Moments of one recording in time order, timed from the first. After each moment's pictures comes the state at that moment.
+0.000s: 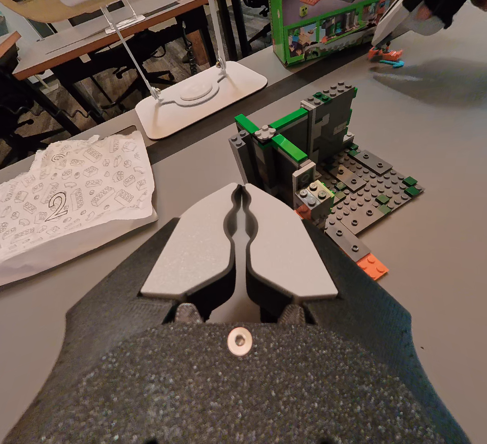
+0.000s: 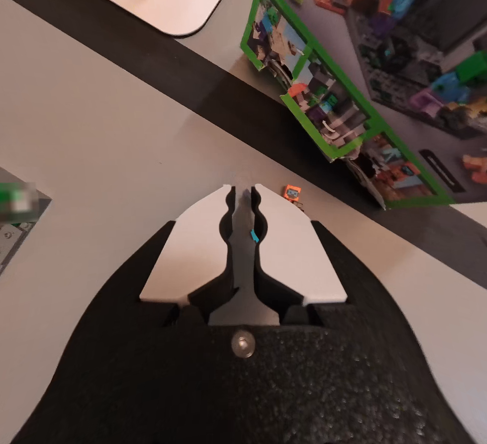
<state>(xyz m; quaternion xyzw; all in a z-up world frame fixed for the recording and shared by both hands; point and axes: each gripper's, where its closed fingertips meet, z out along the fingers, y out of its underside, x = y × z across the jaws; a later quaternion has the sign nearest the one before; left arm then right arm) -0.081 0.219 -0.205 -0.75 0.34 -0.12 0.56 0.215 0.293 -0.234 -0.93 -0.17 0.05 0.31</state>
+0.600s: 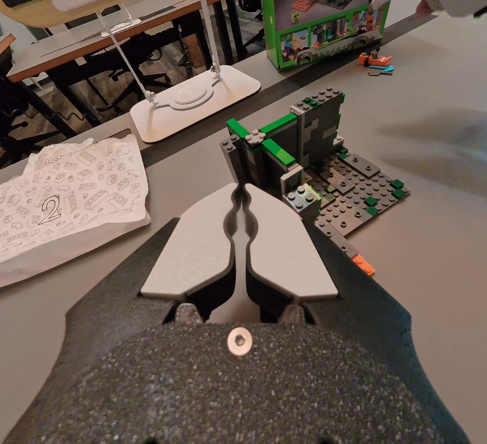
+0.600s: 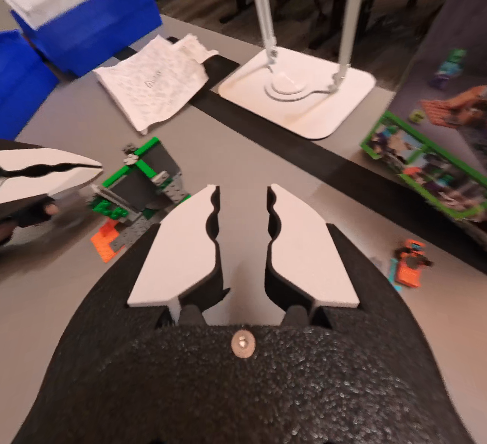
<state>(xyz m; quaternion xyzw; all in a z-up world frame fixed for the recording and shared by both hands) -0.075 0.213 -0.203 -0.74 0.34 -0.12 0.56 0.106 0.244 -0.157 -0.84 -0.19 0.21 0.46</state>
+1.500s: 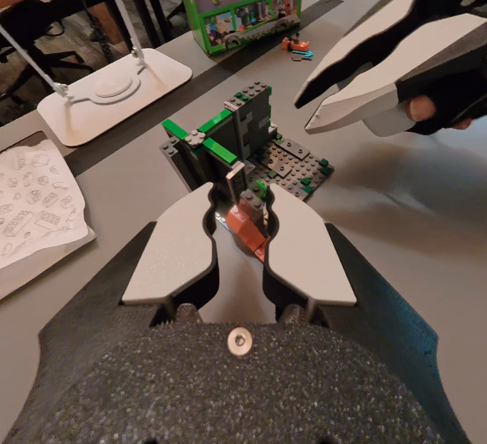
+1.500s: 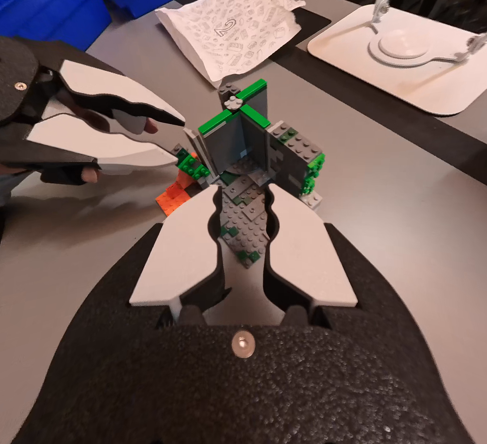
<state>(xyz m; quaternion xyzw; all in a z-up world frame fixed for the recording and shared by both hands) -0.053 0.179 -0.202 -0.74 0.43 -0.21 0.48 0.016 0.175 -0.196 -0.83 -0.27 0.22 0.44</state>
